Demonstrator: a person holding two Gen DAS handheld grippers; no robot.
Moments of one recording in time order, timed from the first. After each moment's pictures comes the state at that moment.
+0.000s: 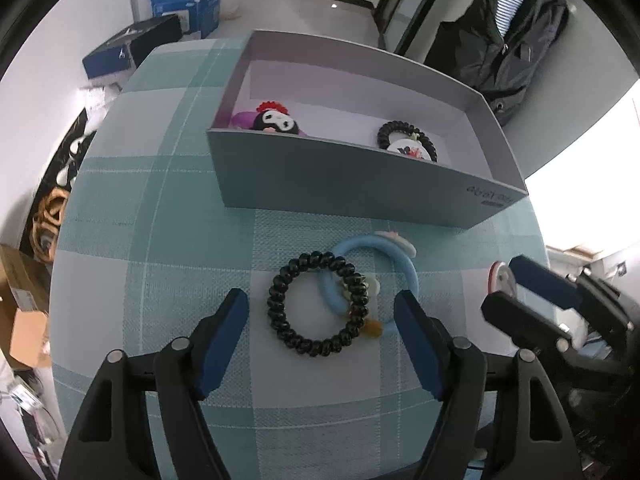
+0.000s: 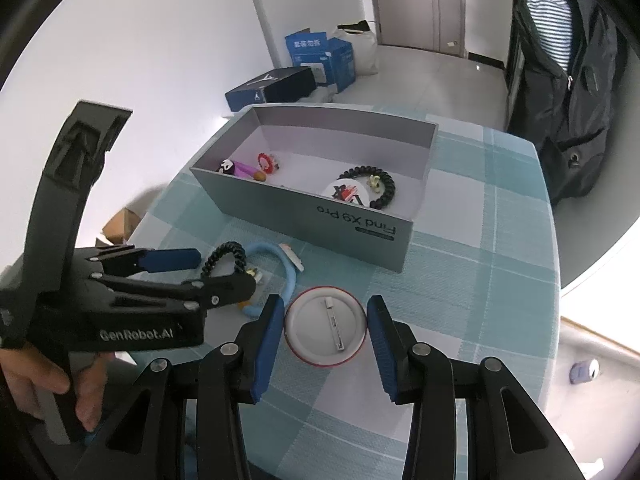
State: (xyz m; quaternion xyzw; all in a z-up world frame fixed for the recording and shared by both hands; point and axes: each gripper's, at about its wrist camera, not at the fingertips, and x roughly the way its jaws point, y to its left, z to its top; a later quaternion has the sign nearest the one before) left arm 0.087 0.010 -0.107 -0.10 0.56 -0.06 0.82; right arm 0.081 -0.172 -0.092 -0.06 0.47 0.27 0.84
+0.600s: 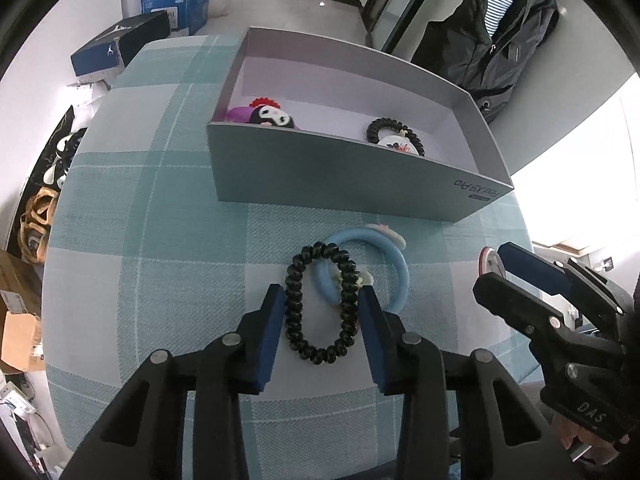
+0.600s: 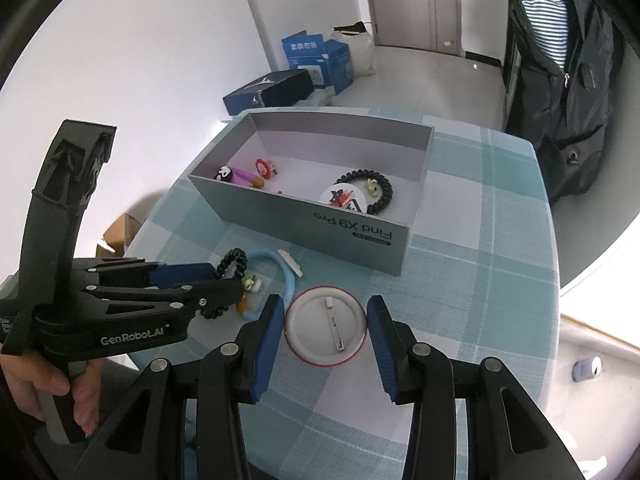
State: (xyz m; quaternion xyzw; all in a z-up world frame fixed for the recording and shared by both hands) left arm 0.083 0.015 -0.106 -0.12 0.56 -0.09 0.82; right arm 0.082 -0.174 -0.090 -0.05 0.47 0.26 0.84
